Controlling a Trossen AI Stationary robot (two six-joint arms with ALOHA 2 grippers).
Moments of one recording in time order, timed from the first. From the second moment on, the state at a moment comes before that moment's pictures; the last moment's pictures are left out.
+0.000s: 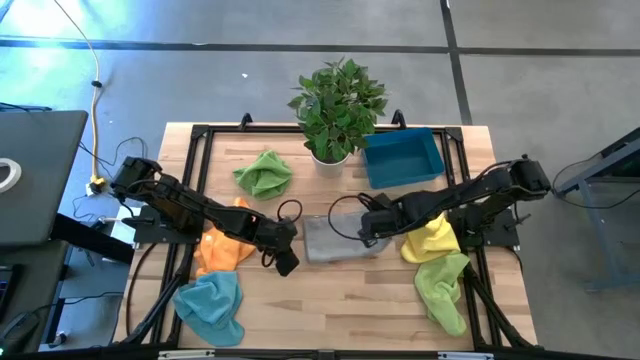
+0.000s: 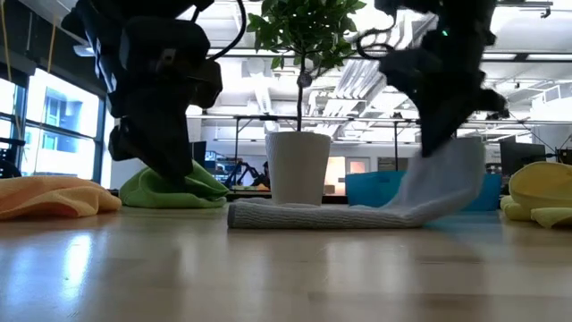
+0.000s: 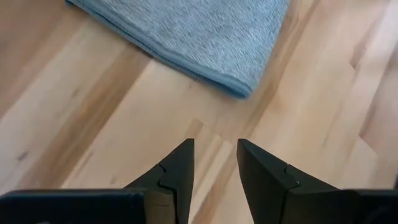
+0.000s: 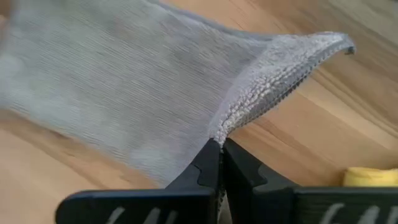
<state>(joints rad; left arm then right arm) -0.16 1.58 0.81 -0.26 -0.03 -0.92 0.19 1.53 1.04 -0.85 0.20 1.18</state>
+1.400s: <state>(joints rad) -0.30 1.19 0.81 -0.33 -0.24 -0.97 0.14 1.84 1.21 -0.26 0.16 1.05</state>
